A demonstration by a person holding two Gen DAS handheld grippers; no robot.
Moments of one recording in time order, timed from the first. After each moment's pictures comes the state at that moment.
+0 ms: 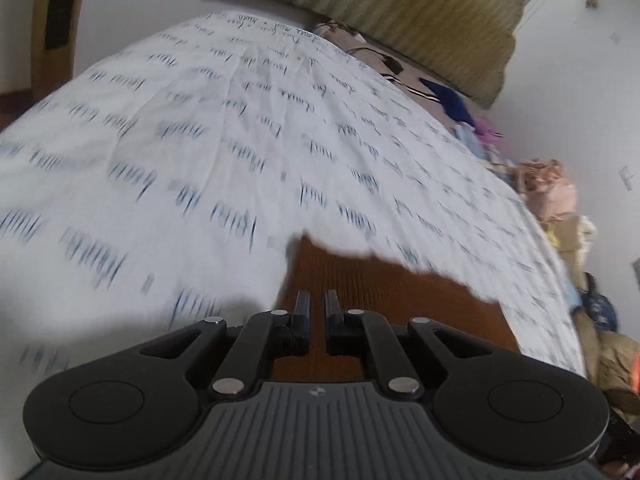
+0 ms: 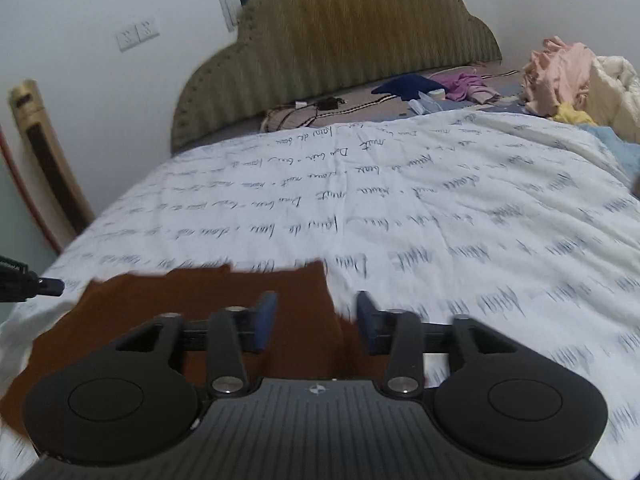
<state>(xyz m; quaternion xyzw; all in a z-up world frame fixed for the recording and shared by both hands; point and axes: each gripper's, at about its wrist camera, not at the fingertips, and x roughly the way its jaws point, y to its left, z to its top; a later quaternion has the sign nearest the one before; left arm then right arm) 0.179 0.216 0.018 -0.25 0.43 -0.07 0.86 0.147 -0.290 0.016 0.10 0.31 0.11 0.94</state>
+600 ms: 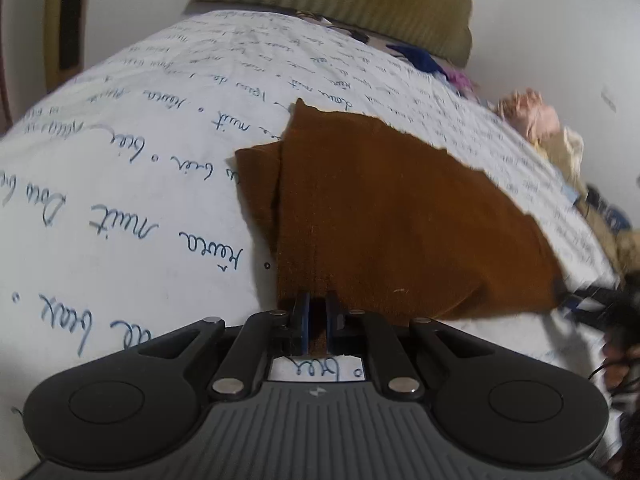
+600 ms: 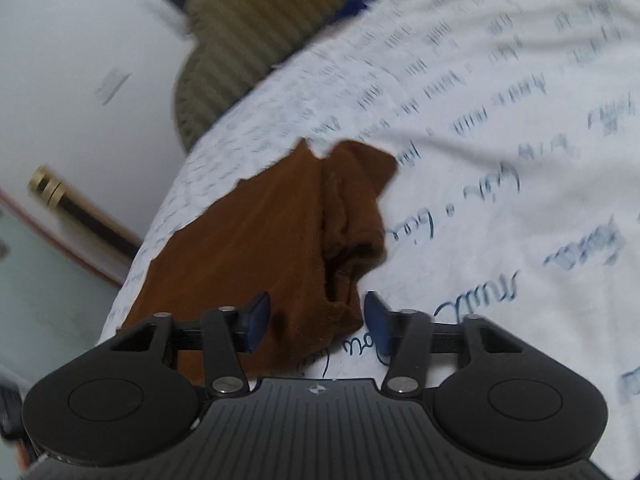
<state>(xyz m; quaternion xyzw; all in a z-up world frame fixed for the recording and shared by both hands) 0.013 0.182 -0.007 -0.17 0.42 -0.08 0.89 0.071 -0.329 -0.065 0.32 0.38 0.13 0.86</state>
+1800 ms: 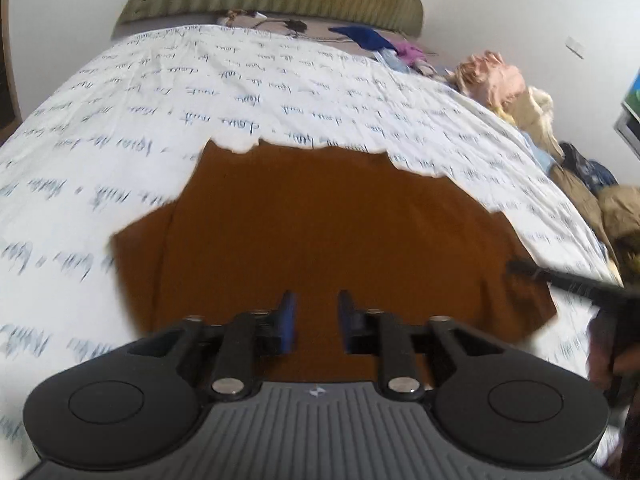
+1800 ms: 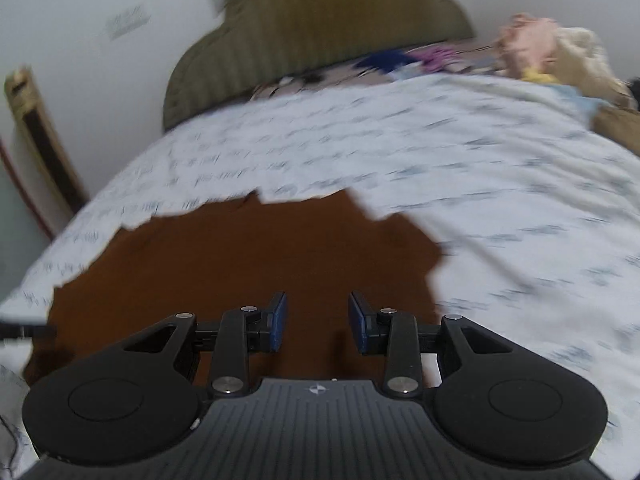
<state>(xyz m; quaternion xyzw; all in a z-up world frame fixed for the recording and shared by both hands) 0.086 0.095 0.021 -0.08 0.44 -0.13 0.89 0.079 -0.234 -0.008 0.10 0.35 0.08 0.93</state>
